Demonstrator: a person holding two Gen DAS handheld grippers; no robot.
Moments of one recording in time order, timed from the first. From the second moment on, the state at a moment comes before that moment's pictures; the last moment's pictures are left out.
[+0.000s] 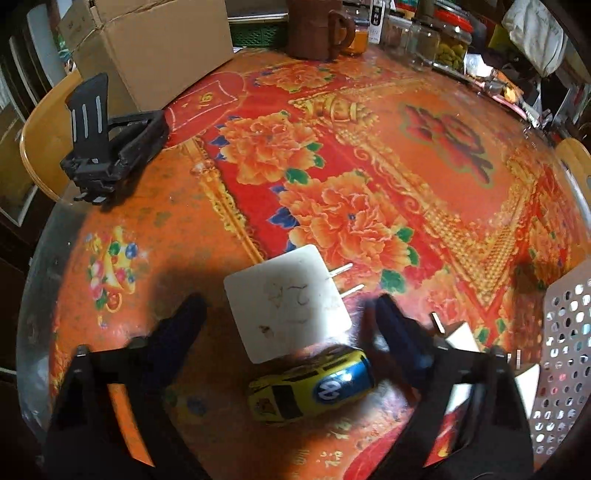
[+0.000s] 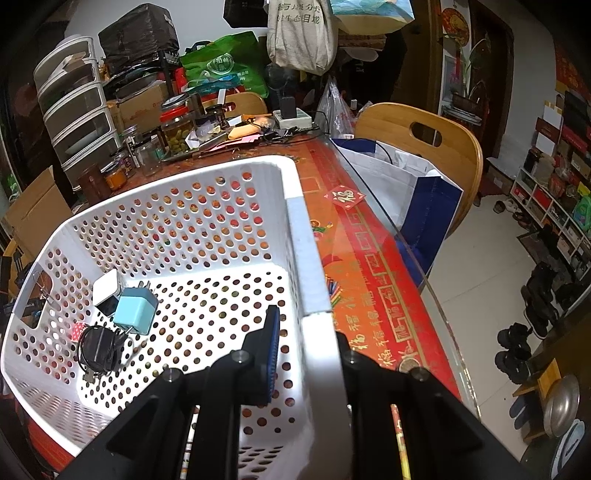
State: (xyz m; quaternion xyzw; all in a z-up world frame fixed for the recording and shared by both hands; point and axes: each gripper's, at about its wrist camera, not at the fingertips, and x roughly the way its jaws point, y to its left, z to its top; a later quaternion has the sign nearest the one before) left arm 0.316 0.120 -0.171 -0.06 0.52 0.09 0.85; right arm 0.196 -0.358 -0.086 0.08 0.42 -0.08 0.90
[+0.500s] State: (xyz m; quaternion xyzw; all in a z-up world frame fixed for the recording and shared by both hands) left arm 0.256 0.097 -0.103 0.02 0.37 0.16 0.91; right arm 0.196 -0.357 -0.086 0.08 0.41 -0.07 0.90
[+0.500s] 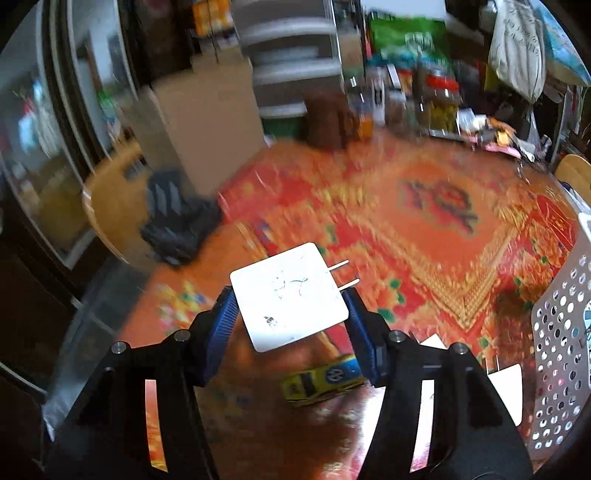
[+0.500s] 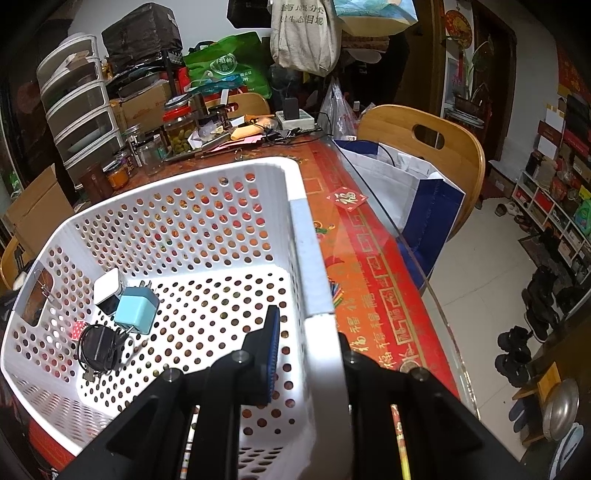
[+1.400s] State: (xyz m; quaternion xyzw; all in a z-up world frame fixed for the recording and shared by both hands) left arm 0.182 -0.079 -0.013 0.13 0.31 -0.03 0.94; right arm 0.195 -0.358 -0.086 0.09 0.41 -0.06 0.91
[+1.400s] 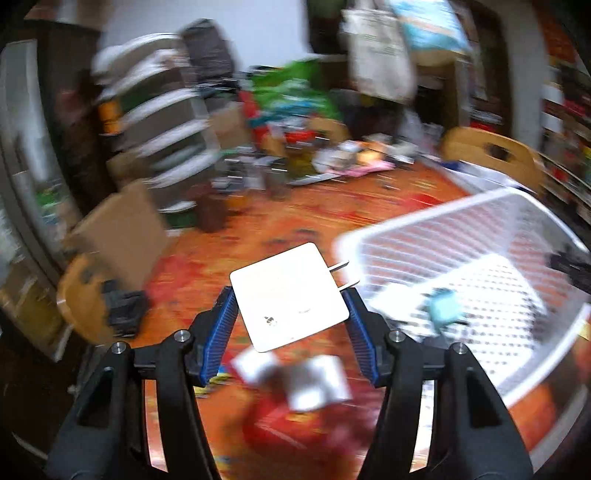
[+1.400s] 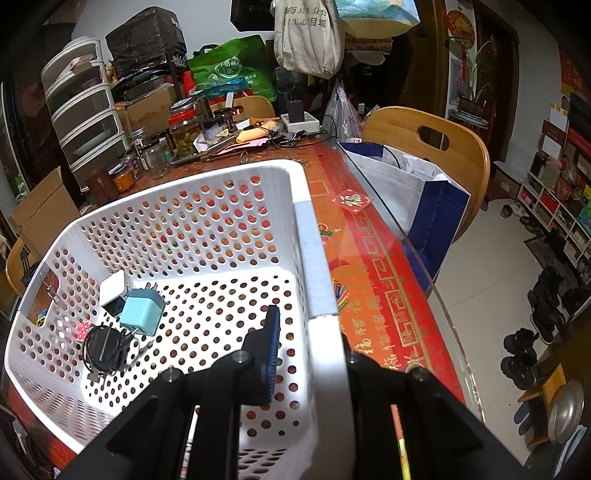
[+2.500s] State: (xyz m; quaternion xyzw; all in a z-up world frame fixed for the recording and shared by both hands) left arm 0.244 -0.207 -0.070 0.29 0.42 -0.12 0.85; right arm 0.194 -0.360 -0.088 0.09 0.41 -0.06 0.91
